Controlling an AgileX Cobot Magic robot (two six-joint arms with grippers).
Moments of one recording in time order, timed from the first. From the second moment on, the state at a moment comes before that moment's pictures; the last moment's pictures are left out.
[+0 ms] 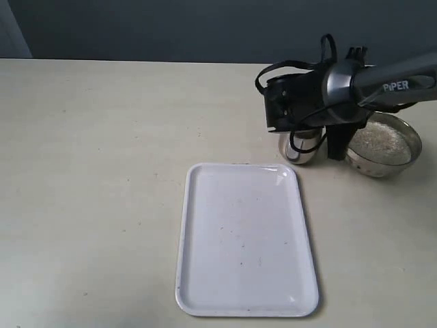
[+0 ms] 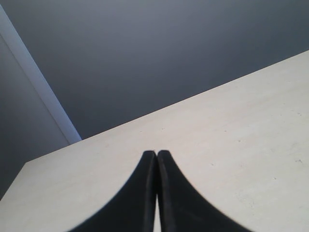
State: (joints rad) left arm -0.29 0.01 0.00 0.32 0.13 0.02; right arm 0.74 2.05 -1.22 -1.24 1.22 0.27
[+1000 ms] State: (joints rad) left arm -0.29 0.01 0.00 0.32 0.13 0.02; right arm 0.69 1.79 -1.22 -0.12 1.15 0.12
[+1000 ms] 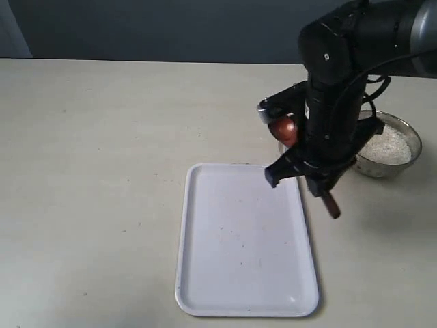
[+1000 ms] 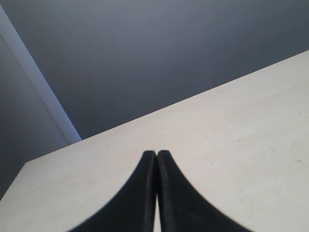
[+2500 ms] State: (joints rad) left arm -0.29 0.01 0.00 0.32 0.13 0.02; right arm 0.69 1.98 -1.22 0.30 1.14 -0.16
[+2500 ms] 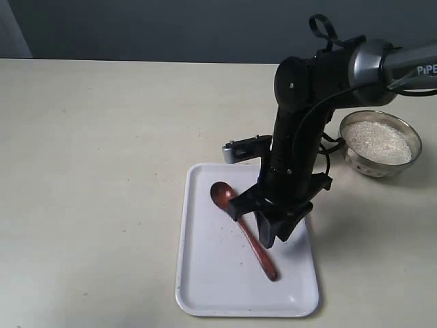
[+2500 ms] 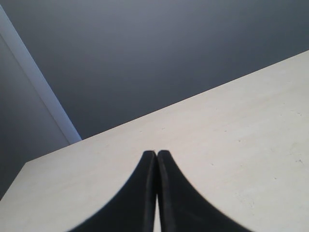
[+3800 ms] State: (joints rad) left arm -0.29 0.01 0.00 0.32 0.13 0.02; right arm 0.69 0.88 -0.61 0.19 0.40 -0.09
